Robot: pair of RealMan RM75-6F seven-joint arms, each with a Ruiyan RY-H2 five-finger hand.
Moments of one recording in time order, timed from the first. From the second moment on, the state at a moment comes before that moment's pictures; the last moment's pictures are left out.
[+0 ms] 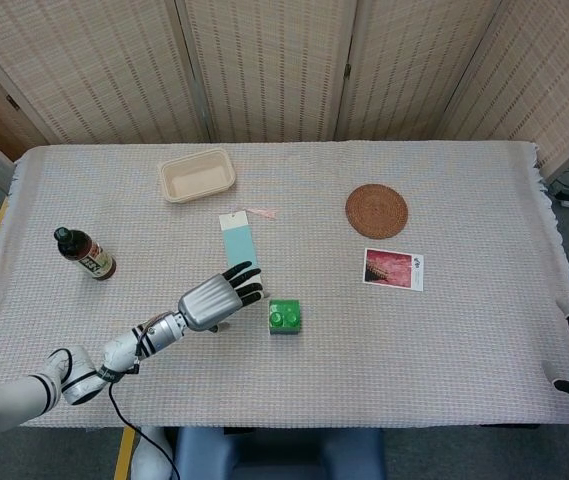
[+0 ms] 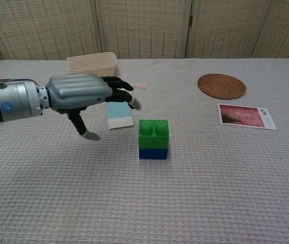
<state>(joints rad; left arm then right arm) -0.91 -1.56 -0.03 -1.13 1.83 0.94 -0.16 0.02 -0.94 0.05 -1.75 -1.33 1.35 0.02</state>
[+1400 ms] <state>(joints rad) -1.11 -1.70 0.02 -1.02 1.80 0.91 -0.22 0.00 -0.90 0.02 -1.73 -1.35 1.35 0.12</state>
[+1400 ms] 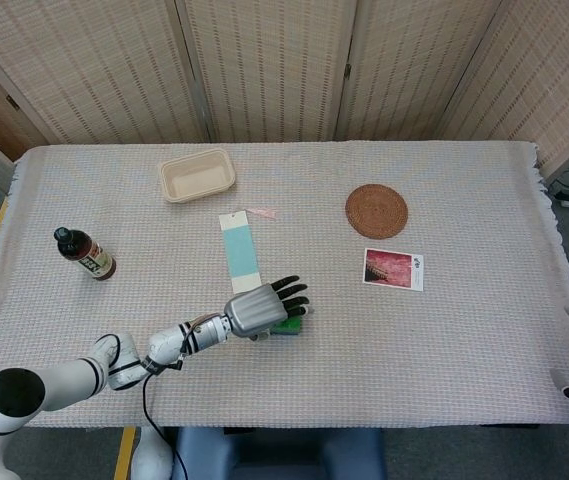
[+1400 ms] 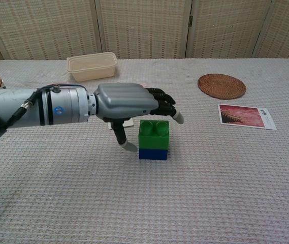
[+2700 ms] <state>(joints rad) -1.07 -1.77 0.09 -0.82 1.82 1.11 -0.23 0.01 -0.91 0.02 -1.73 -1.35 1.33 0.11</state>
